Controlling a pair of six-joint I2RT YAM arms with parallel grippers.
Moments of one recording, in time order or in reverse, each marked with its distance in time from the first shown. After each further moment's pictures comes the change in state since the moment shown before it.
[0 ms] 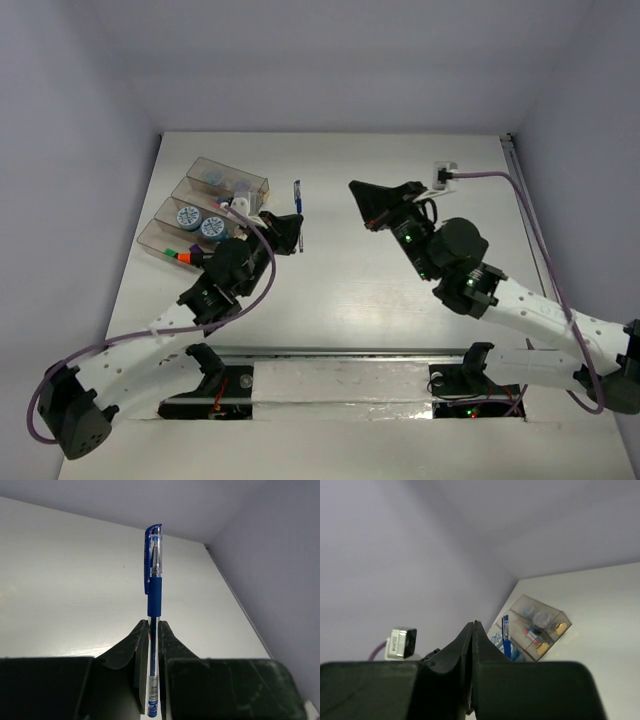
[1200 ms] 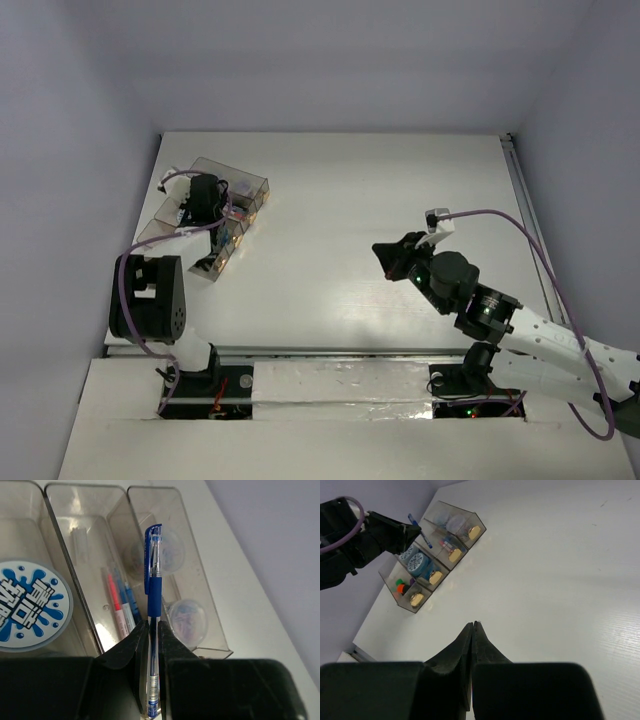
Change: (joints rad) left arm 0.720 0.743 0.231 0.061 -0.128 -0.369; right arm -0.032 -0.281 -0.343 -0.378 0.025 0.008
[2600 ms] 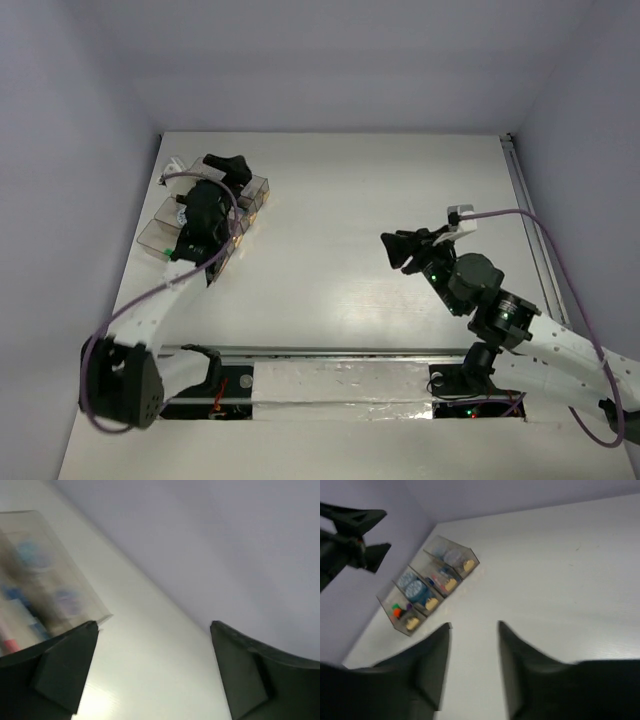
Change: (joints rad) left arm -0.161 -0.356 -0.066 -0.005 0.016 0.001; right arm 0.000 -0.087 0.031 -0.001 0.066 -0.111
